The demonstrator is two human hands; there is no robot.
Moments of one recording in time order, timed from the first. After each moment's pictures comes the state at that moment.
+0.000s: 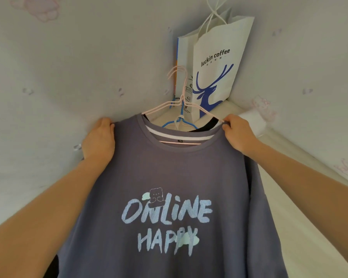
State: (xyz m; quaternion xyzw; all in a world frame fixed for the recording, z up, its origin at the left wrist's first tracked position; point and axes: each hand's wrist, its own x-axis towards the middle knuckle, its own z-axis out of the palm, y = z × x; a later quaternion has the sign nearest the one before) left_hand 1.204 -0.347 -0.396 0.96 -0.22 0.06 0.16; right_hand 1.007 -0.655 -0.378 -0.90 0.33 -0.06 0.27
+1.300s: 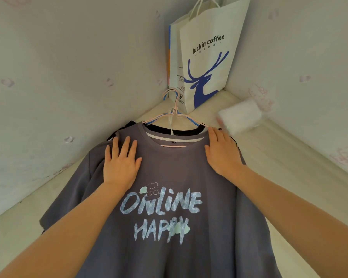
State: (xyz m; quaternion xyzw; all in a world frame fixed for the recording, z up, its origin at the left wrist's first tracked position) left_hand 1.123 -0.350 -0.468 0.94 -0.35 0.00 -0.06; right_hand 0.967 -0.609 -0.438 -0.96 0.27 0.03 0.09
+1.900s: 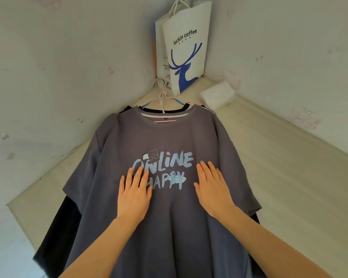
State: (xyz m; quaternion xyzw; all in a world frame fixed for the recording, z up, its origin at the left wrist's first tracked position) left_hand 0.959 -0.249 -0.467 0.92 -0.40 -0.04 0.02; right_hand 0.802 -0.437 -0.432 -0.95 0.29 0.11 0.10
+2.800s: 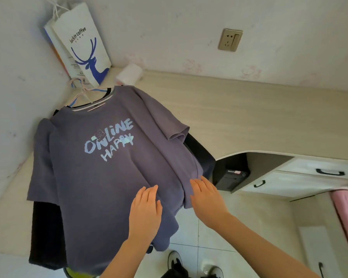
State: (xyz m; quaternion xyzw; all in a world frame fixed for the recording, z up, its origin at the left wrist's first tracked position) left_hand 0.779 -0.120 -0.435 0.77 -0.61 -0.12 0.16; right_hand 0.595 -0.200 -0.408 -0.86 0.49 0.09 0.11
